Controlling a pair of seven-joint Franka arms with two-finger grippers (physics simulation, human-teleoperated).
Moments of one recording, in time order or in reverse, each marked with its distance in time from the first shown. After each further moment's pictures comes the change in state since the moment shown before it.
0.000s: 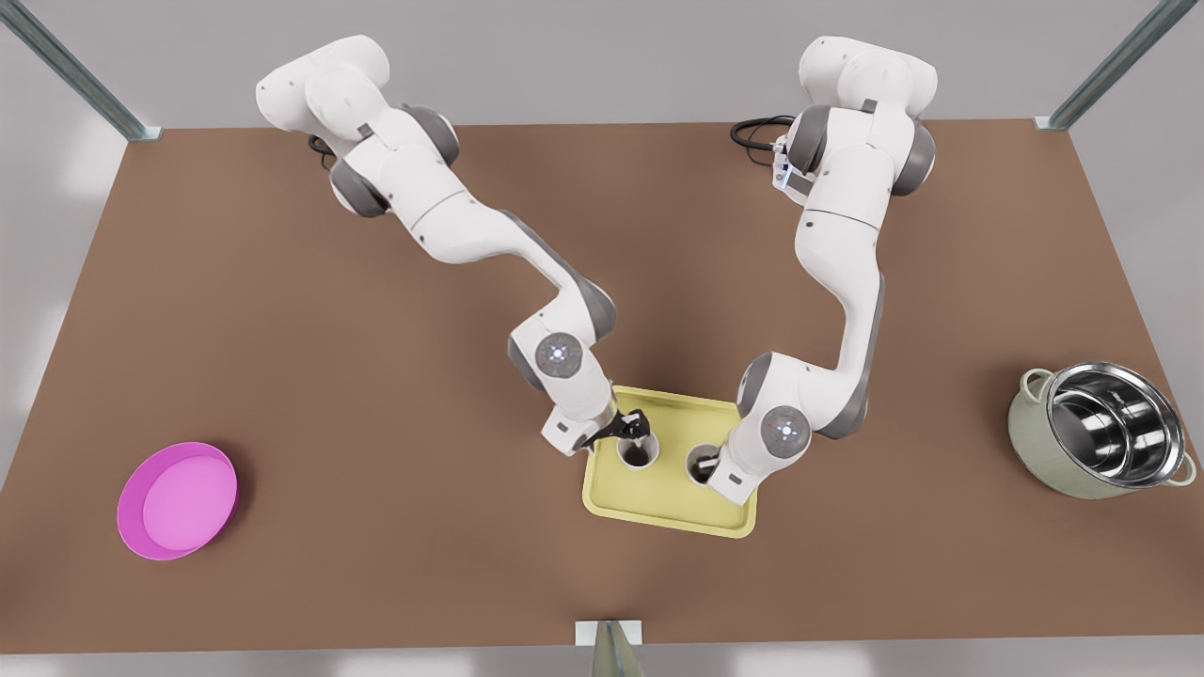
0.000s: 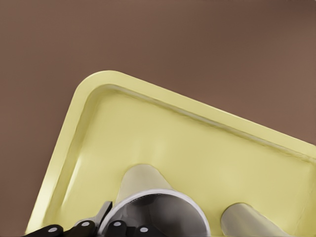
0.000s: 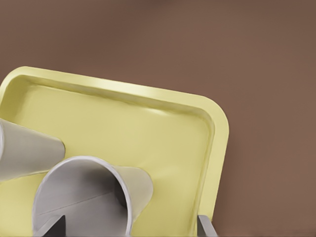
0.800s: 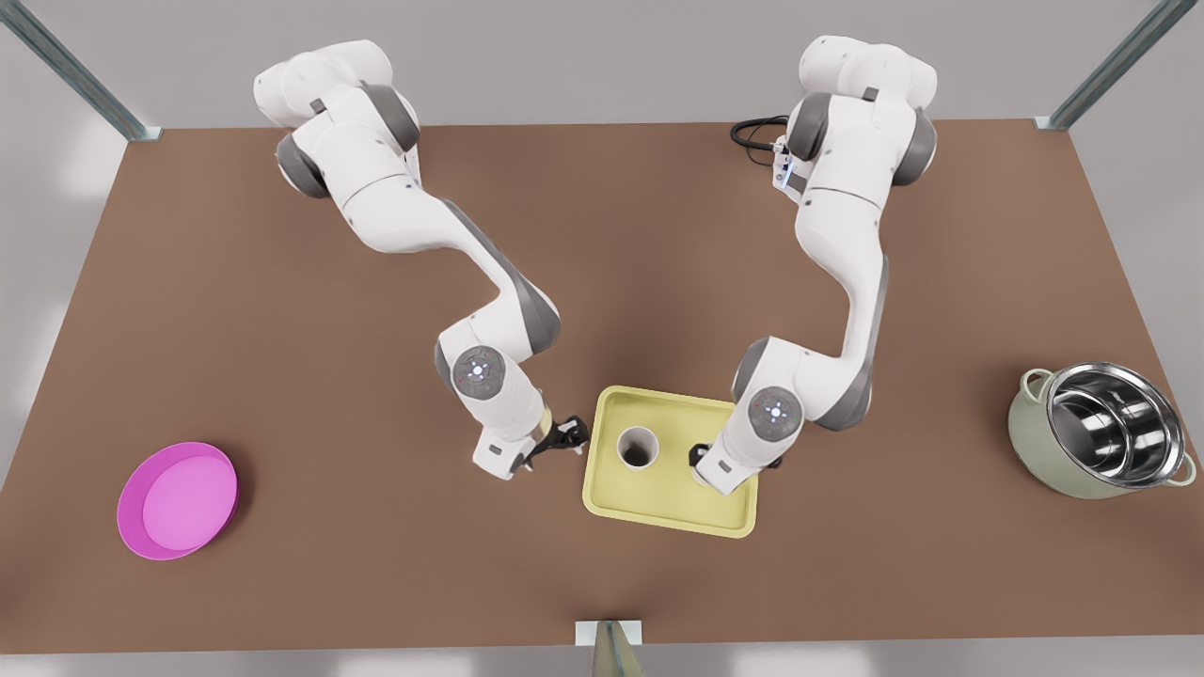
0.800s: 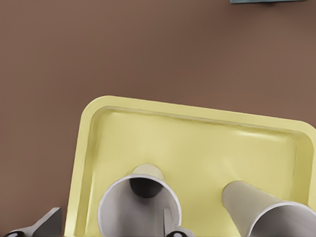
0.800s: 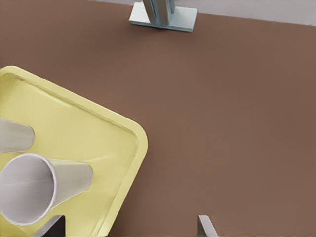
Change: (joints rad) left arm -0.021 -0.050 0.001 0.037 0.123 -0.063 0.136; right arm -0.166 -0.182 0.060 -0.128 -0.001 -0.119 -0.313
